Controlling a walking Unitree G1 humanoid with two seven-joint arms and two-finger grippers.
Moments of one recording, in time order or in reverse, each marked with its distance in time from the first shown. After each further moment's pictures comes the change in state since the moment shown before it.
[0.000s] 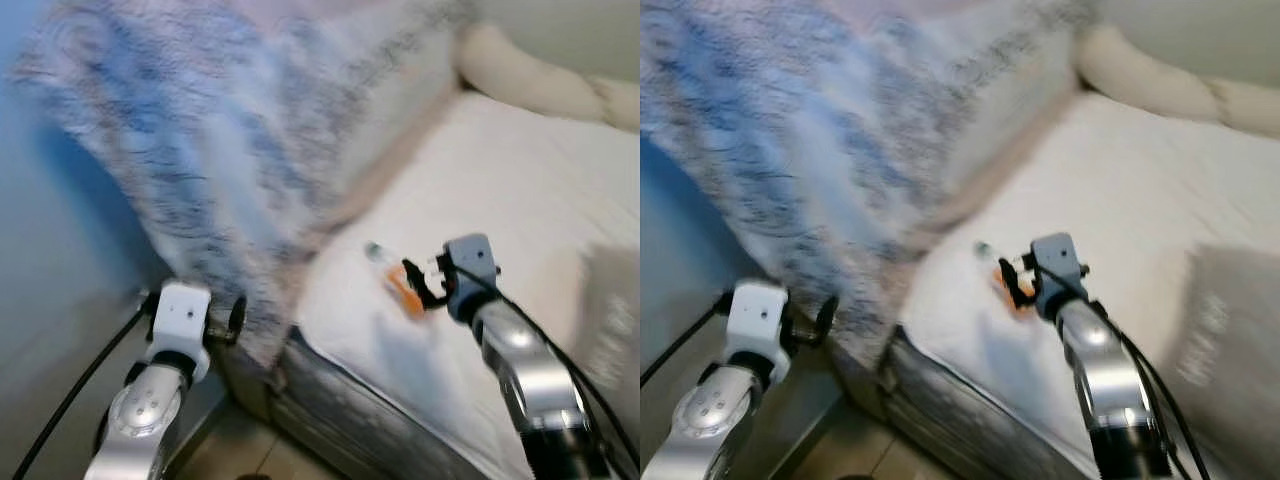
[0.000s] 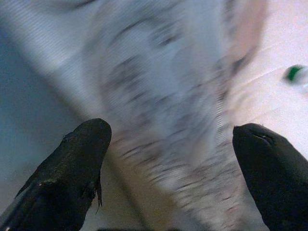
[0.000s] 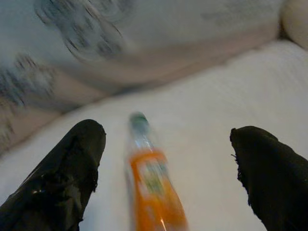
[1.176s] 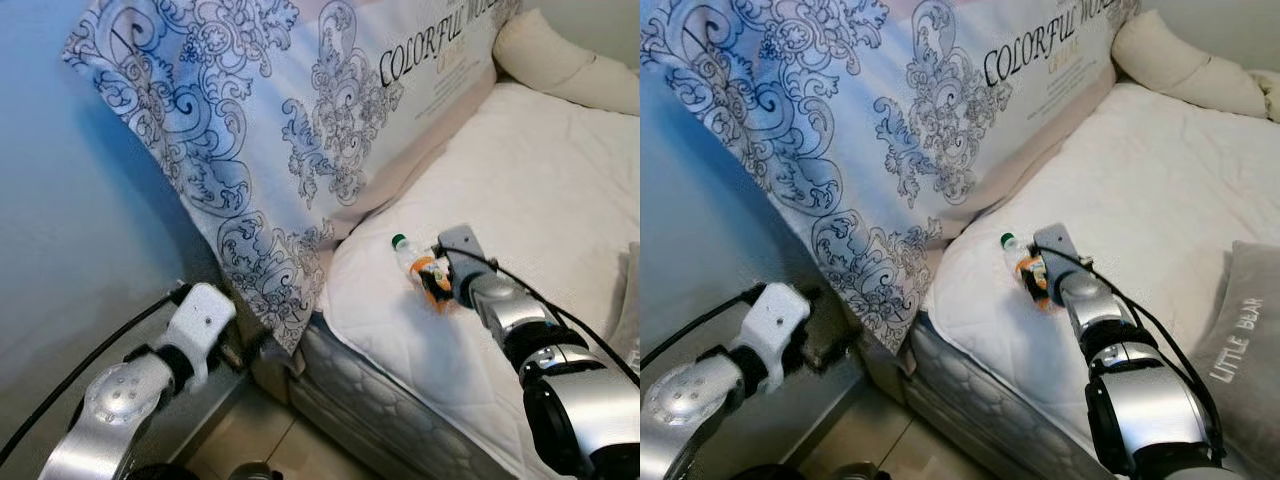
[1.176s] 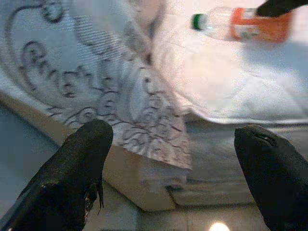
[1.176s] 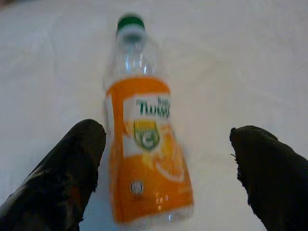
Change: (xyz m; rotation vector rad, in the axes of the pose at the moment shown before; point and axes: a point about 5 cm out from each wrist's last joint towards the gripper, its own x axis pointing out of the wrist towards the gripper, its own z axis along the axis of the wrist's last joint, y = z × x) left arm -0.012 -0.007 0.019 0.188 0.064 -0.475; right arm 0.051 -0.038 -0.045 -0.121 0.417 -0.075
